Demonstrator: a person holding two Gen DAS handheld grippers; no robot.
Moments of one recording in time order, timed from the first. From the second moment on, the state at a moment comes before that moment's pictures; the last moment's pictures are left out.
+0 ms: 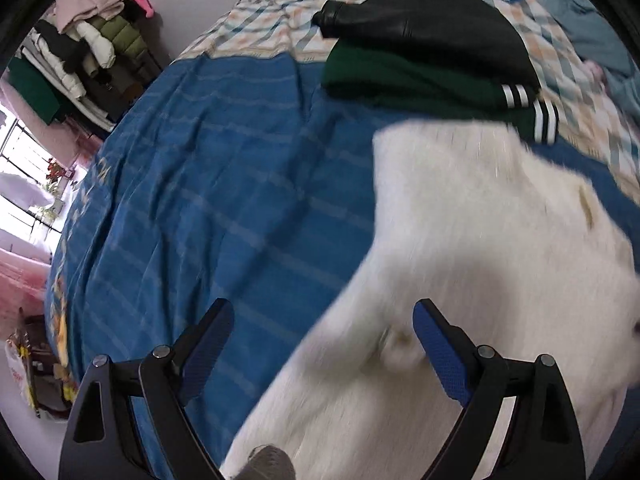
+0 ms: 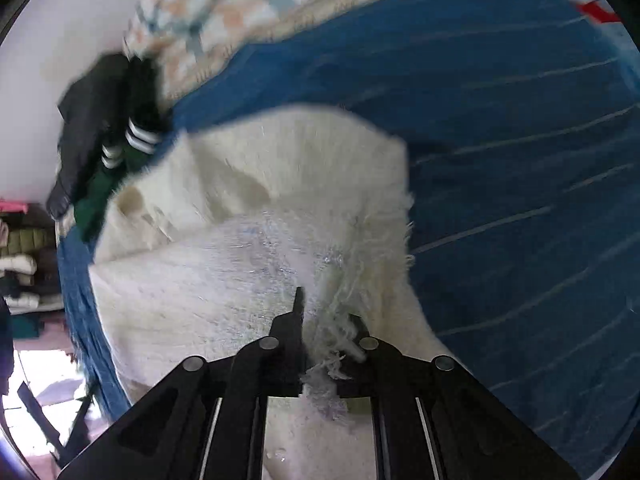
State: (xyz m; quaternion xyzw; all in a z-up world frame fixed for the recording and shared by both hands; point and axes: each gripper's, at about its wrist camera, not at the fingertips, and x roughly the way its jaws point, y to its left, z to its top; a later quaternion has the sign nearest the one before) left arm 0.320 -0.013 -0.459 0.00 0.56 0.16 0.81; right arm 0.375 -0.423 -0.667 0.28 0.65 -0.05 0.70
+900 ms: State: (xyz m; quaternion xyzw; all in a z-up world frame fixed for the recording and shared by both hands) left arm 0.281 -0.011 -0.502 0.08 0.60 0.12 0.78; right arm 0.312 -0.405 -0.616 0.09 0.68 -0.13 0.72
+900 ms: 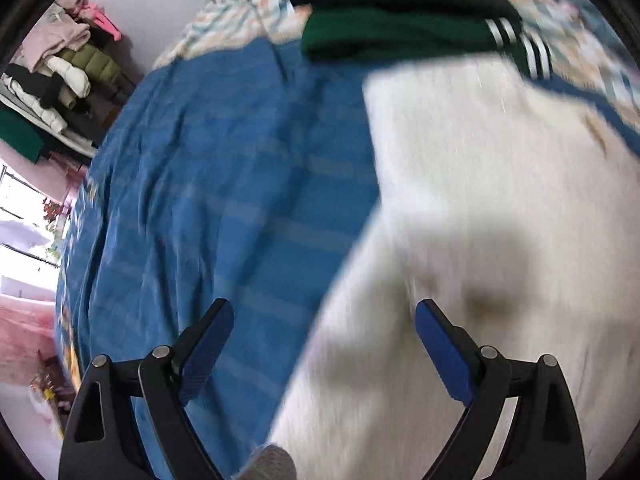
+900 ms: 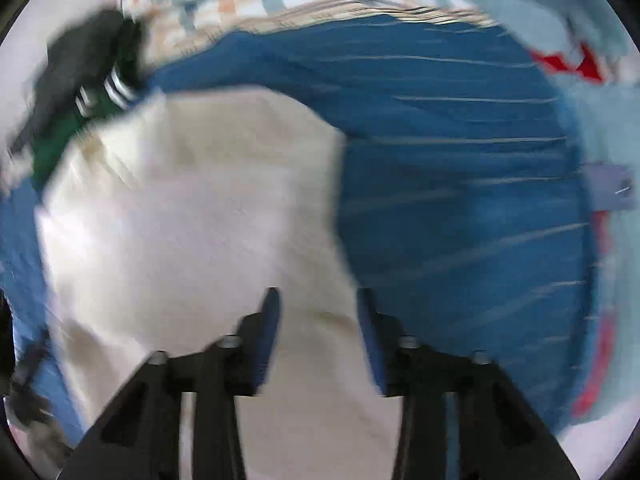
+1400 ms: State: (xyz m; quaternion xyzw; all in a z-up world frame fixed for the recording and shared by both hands) left arm 0.240 -0.057 -0.573 0.12 0.59 0.23 0.77; right arm 0.331 -0.462 -0.708 0.17 0.68 -0.01 0.71
